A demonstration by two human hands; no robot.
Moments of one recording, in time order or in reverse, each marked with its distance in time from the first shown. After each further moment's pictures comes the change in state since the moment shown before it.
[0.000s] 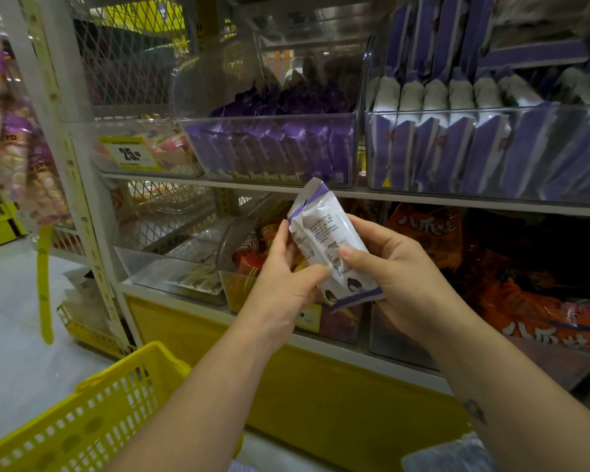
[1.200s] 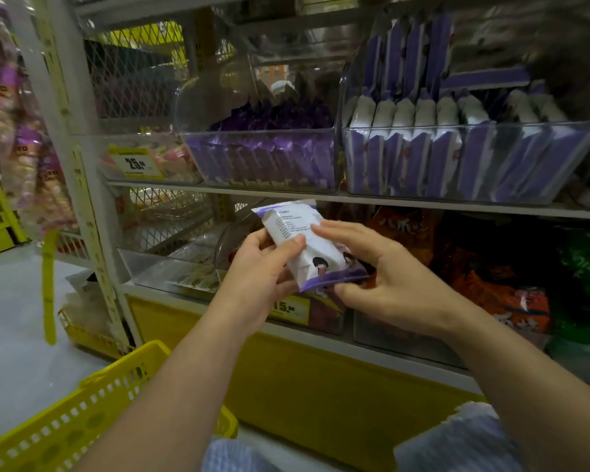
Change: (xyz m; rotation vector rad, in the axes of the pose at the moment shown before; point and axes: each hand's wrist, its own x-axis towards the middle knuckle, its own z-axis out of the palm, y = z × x) left_hand -0.030 0.041 0.009 -0.058 0.084 -0.035; right_hand -0.033 -0.035 -0.006 -0.938 -0.191 -0.254
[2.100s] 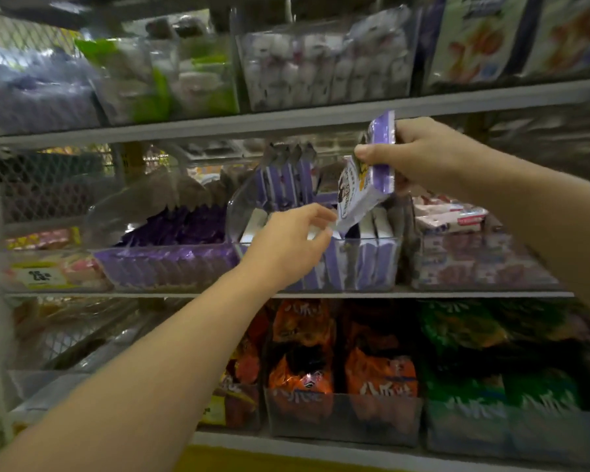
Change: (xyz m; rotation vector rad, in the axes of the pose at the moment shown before) left_hand 0.043 0.097 0.180 1.142 -0.236 0.712; right_hand 0.014 -0.090 -0.243 -0.204 0.405 0.235
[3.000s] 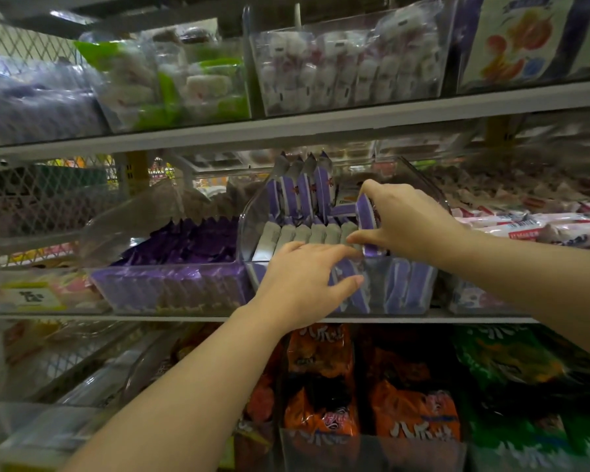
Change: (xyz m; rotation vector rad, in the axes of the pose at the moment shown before) left_hand 0.013 -0.055 0.028 0.328 -0.054 0.224; right_hand 0.046 0.080 0.067 -0.733 0.084 -0.271
